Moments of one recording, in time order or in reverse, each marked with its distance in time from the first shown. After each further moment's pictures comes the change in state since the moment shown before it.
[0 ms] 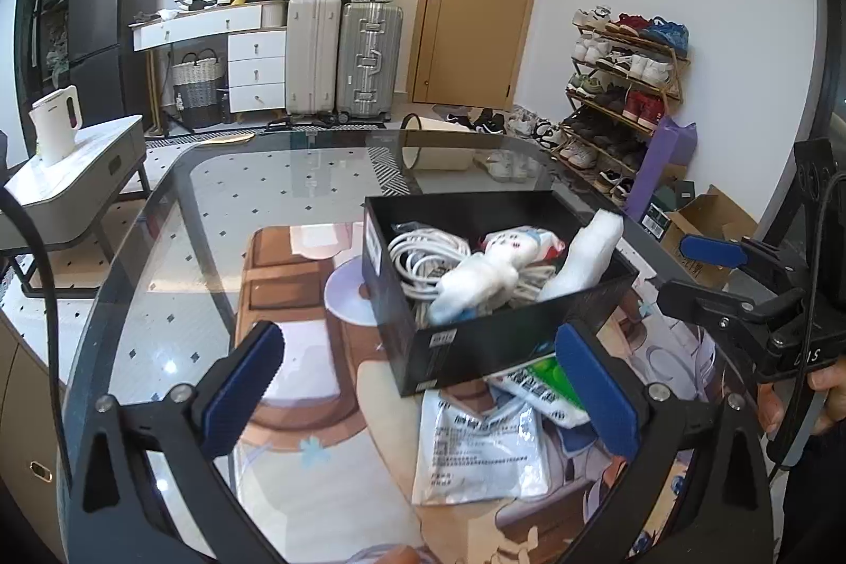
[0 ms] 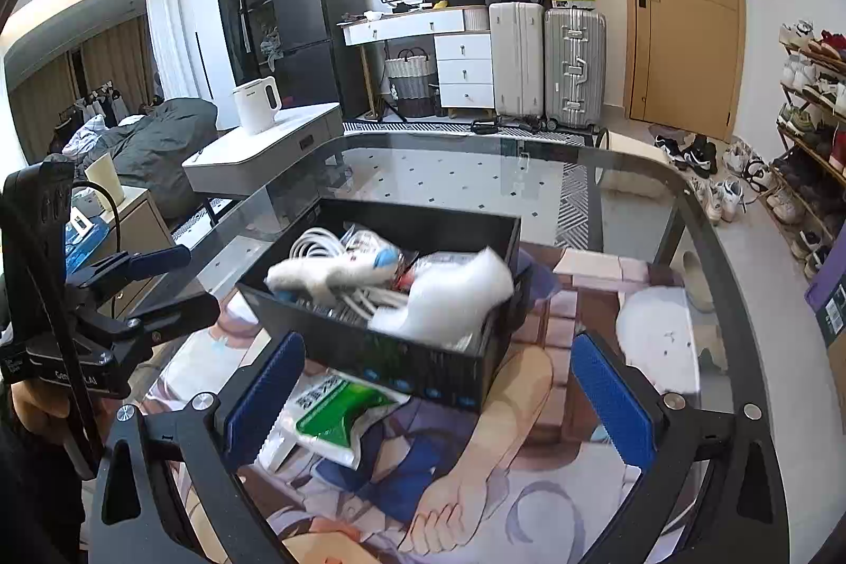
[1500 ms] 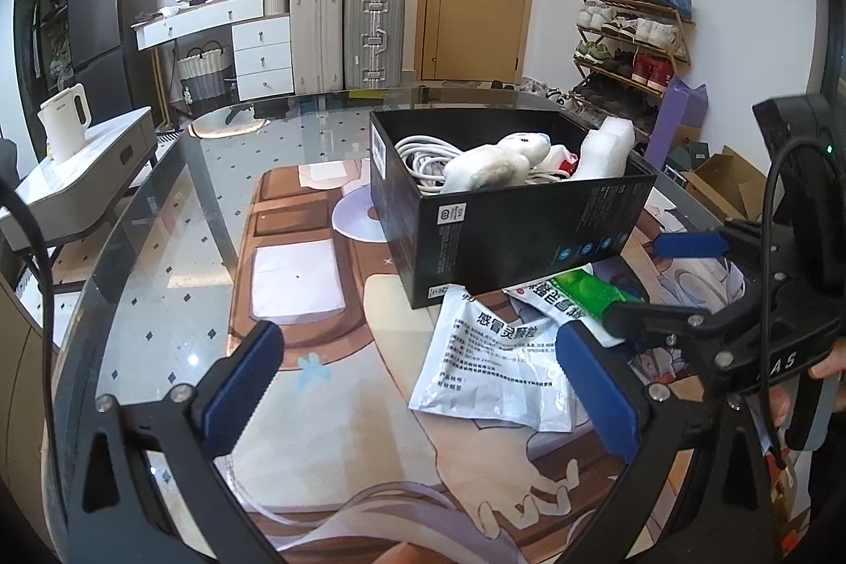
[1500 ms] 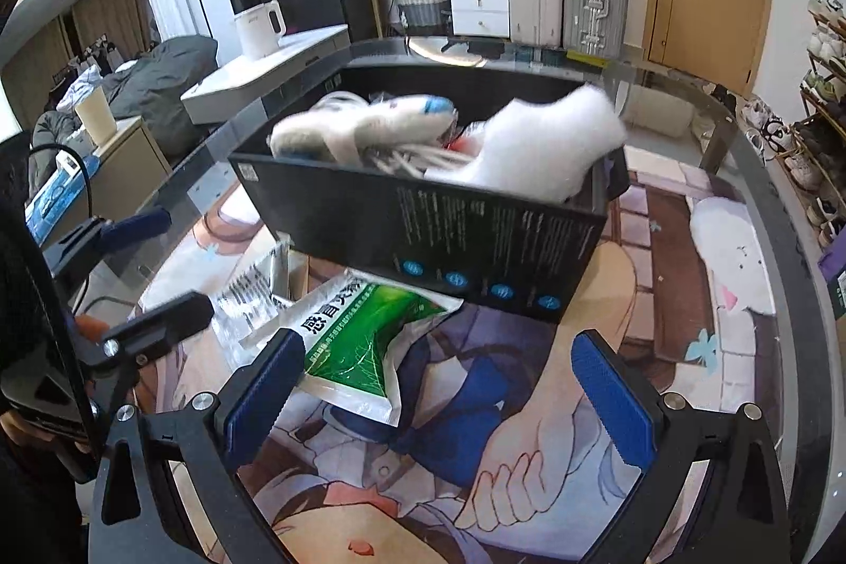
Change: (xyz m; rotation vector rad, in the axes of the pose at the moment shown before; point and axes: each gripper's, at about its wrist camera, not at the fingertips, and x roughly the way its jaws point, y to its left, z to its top) left arm 0.011 -0.005 -0.051 0.045 0.054 0.045; right arm 0.062 0.026 -0.039 -0.028 0.210 0.012
